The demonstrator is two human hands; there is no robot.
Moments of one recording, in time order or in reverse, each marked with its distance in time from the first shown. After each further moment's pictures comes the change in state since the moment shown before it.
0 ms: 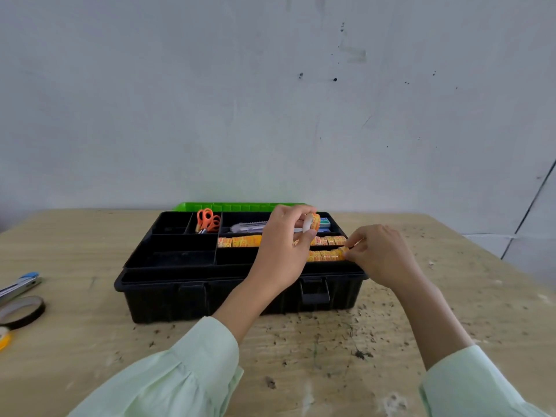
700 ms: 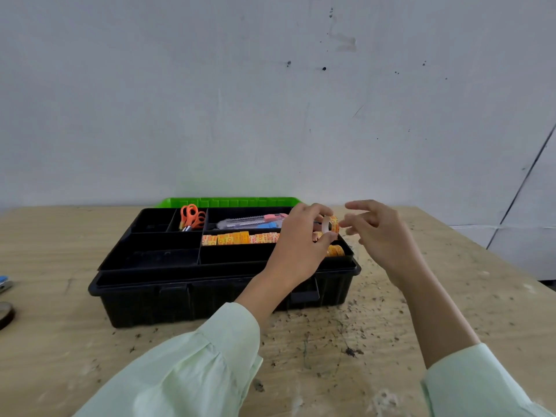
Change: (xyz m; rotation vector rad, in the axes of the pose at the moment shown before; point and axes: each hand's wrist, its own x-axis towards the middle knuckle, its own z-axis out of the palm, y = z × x) left_hand 0.019 0.001 0.041 -0.030 -0.129 -0.016; right_hand 0.001 0.005 -0.013 0.548 0.129 -0.023
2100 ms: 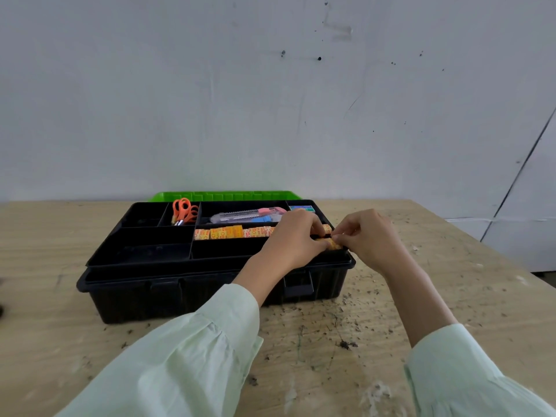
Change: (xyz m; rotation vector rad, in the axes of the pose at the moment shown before) left_hand 0.010 -0.004 -0.001 0.313 -0.219 -0.091; right_hand 0.009 0.013 0.008 -0.382 -0.091 -0.010
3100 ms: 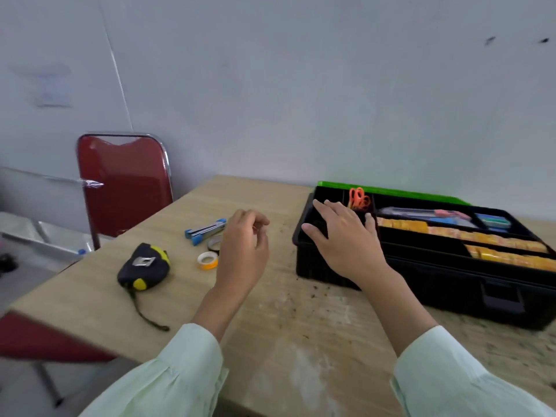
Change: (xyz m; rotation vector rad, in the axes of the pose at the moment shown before) left_hand -0.207 -0.173 -0.150 0.232 0.808 -0.318; right_hand -0.071 -0.201 0.162 -0.181 -0.264 -0.548
